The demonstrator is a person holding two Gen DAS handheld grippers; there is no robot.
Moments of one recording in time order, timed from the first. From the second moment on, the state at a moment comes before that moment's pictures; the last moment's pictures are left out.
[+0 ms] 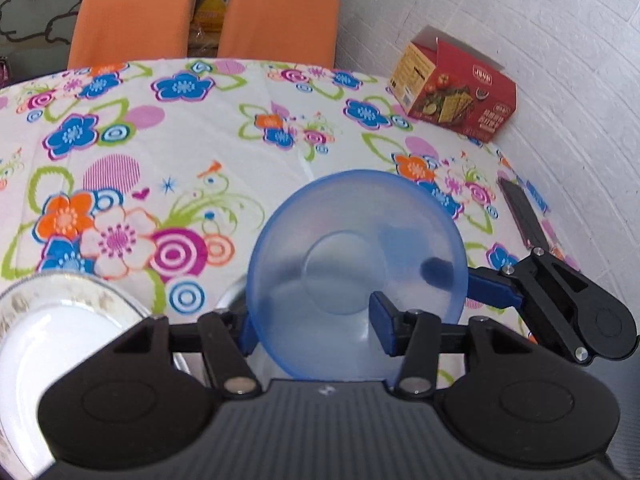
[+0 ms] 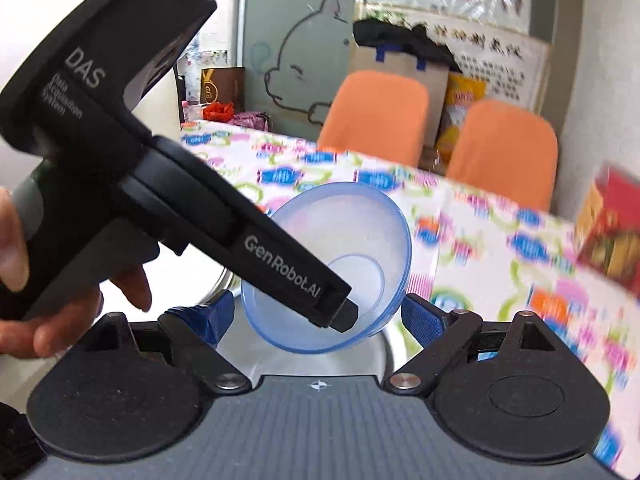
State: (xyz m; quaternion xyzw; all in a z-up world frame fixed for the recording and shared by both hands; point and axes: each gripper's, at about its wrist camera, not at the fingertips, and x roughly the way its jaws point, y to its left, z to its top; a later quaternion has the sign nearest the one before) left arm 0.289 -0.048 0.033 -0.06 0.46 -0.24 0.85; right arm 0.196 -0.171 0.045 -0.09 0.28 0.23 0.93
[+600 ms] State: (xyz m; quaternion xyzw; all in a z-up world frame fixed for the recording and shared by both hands) left arm 0.257 -0.023 0.037 -0.06 0.41 -0.22 0.88; right arm 0.152 -0.200 0.021 -0.02 0.28 0.17 0.95
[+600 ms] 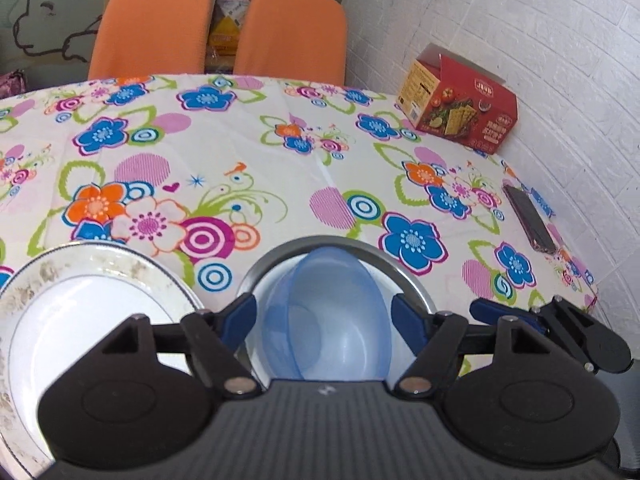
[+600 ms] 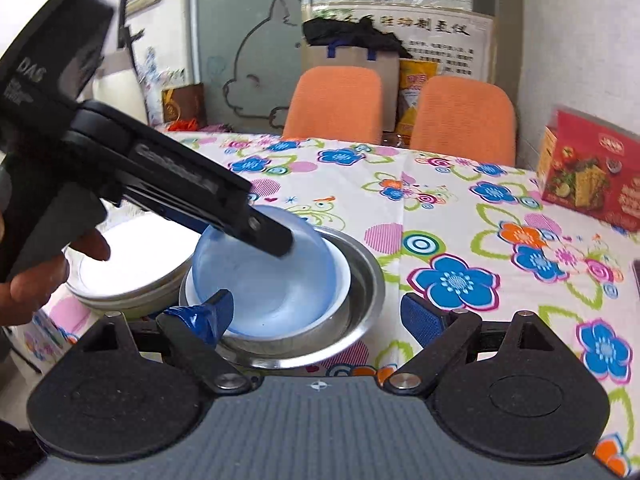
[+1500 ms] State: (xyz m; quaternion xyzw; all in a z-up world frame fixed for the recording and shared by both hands) left arm 0.230 -0.001 0.026 -0.09 0.40 -0.18 0.90; right arm 0.145 -0.217 0.002 0.09 0.29 0.12 0.95
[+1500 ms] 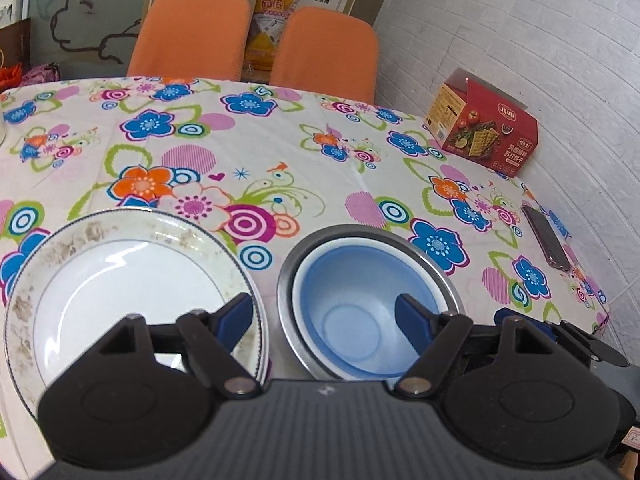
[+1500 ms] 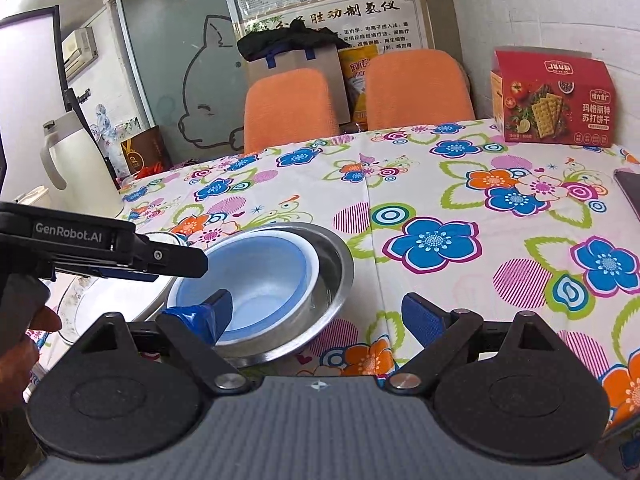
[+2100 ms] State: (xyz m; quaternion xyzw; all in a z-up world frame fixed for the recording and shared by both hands) left arm 0.317 -0.023 0.028 0.09 0.45 -0.30 0.84; right arm 0.183 -0.209 -0.001 0.06 0.34 0.13 0.93
